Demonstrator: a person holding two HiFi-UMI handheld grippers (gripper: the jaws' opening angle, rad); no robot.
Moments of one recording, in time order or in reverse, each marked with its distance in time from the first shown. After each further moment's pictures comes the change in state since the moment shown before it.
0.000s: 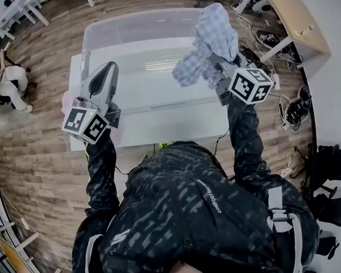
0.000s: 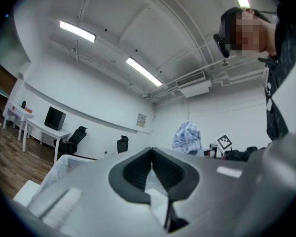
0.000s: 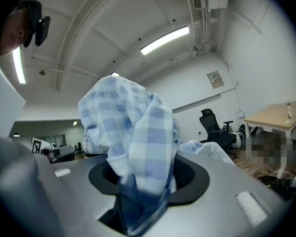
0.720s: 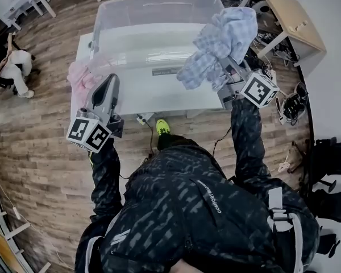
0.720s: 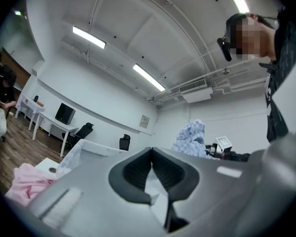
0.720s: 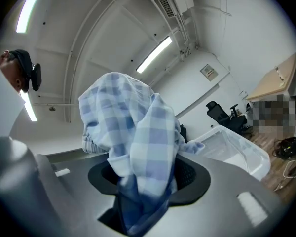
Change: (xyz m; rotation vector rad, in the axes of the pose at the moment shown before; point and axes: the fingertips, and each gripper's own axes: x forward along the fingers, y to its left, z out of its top) left arm -0.179 -0.093 -0.017 -0.086 -0.027 0.056; right arm -0.151 0.108 -0.013 0.245 -0.149 0.170
